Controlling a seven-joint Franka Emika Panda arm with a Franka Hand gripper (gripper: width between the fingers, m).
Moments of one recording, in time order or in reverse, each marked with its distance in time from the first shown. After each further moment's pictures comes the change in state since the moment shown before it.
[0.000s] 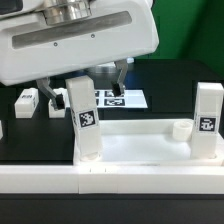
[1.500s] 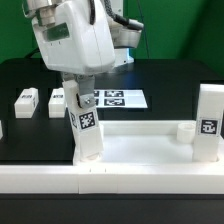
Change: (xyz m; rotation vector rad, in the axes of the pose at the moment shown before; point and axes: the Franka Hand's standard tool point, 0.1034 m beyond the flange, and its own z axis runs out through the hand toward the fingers) arm -0.001 0.009 0.003 0.006 0.078 1.140
